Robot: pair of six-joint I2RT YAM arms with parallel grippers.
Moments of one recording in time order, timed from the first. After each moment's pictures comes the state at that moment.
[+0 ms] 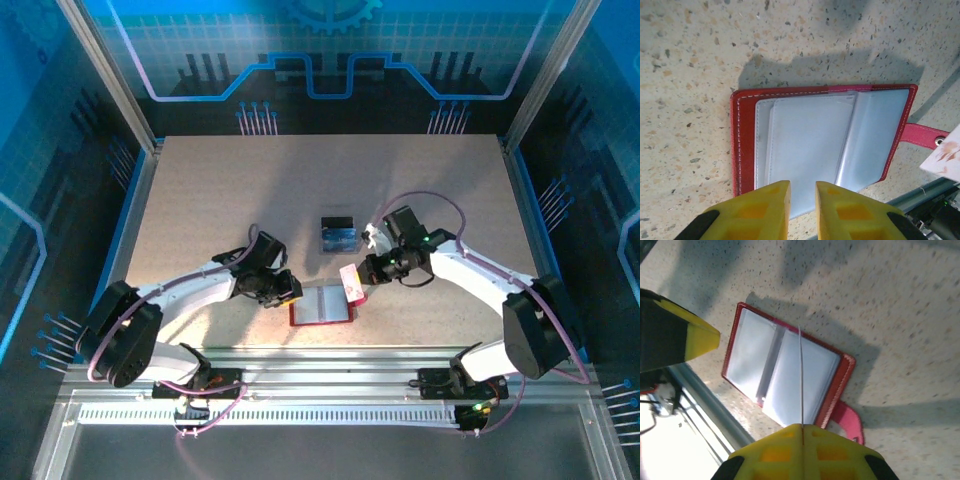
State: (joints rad) left arm -0.55 1.39 0.69 -0.43 0.37 -0.92; right arm 0.49 1.43 0.90 -0.60 -0.52 0.24
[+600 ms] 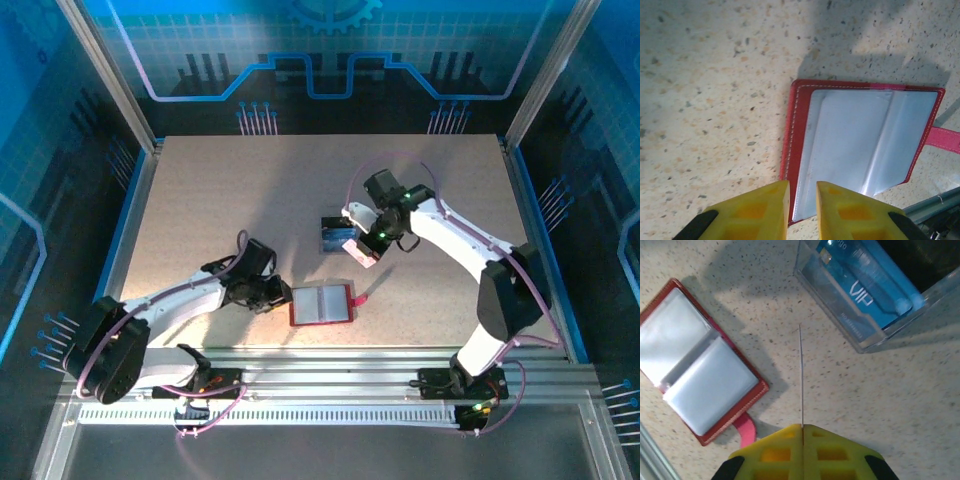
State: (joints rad) left arm -0.53 1.28 0.59 -0.45 0.33 -0.93; right arm 0.50 1.69 1.37 -0.95 -0.22 -0.42
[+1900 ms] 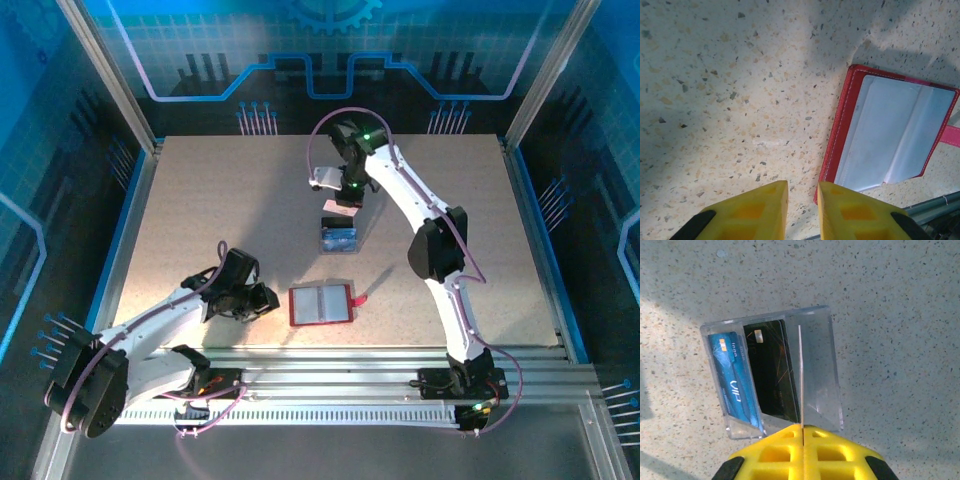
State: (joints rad) left arm -0.46 1.10 0.49 -0.52 0.32 -0.93; right arm 0.50 2.36 2.42 -1.41 -0.10 -0.91
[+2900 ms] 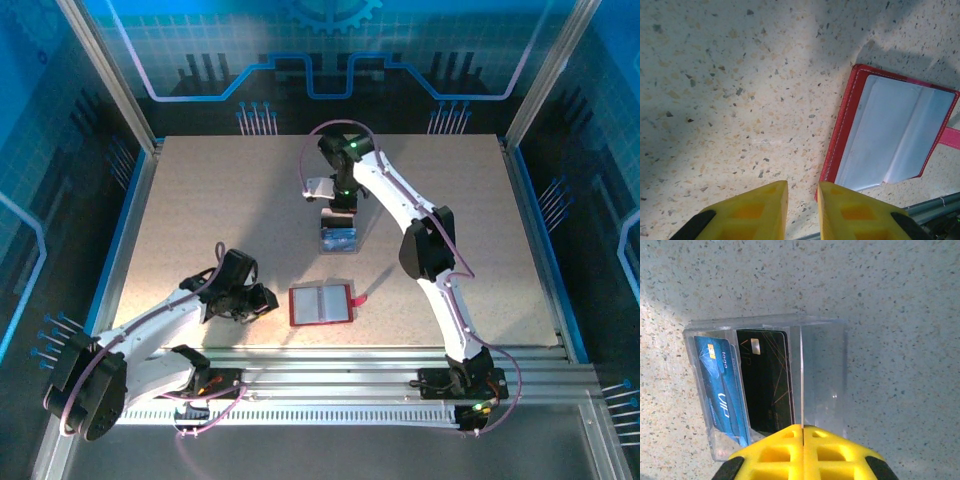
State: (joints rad) left arm -0.45 1.08 0.48 -0.53 0.32 -0.95; right arm 0.54 2.43 2.44 -1.39 -0.05 -0.96
